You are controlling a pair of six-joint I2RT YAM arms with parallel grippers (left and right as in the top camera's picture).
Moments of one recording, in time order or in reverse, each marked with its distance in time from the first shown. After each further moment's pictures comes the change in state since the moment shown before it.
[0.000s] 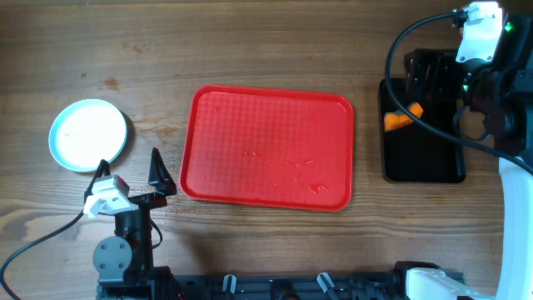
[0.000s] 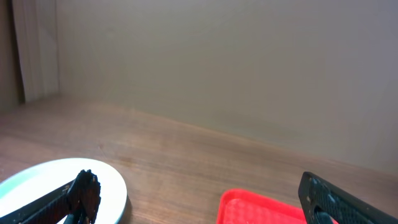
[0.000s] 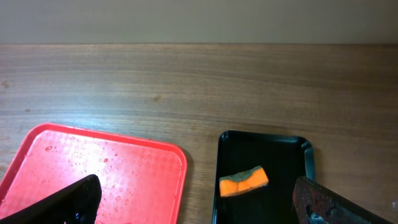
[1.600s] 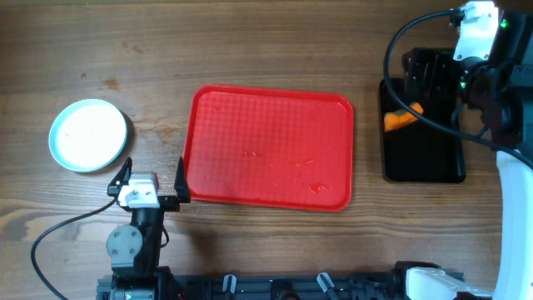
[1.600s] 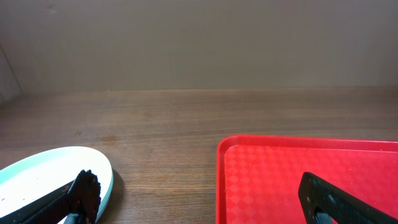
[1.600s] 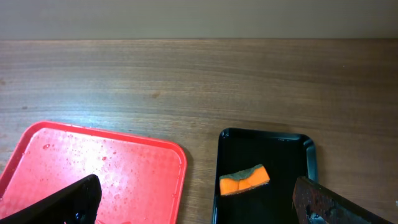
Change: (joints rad) left arm 0.000 0.000 -0.144 0.028 0.158 0.229; right arm 0.000 0.022 0.000 0.000 0.000 0.000
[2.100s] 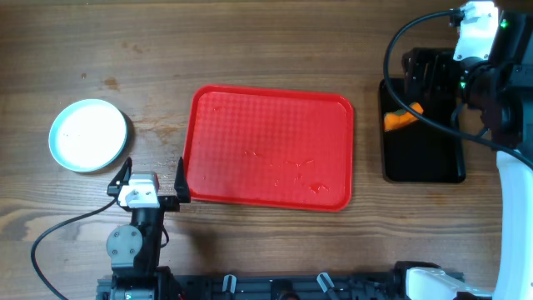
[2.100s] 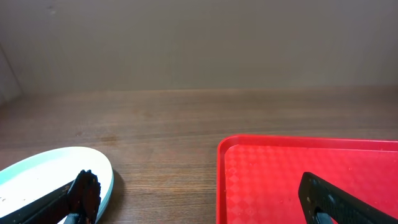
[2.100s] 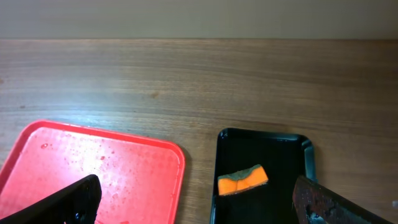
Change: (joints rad) left arm 0.000 0.000 0.000 0.000 0.000 0.003; right arm 0.000 0.000 0.000 0.000 0.008 -0.013
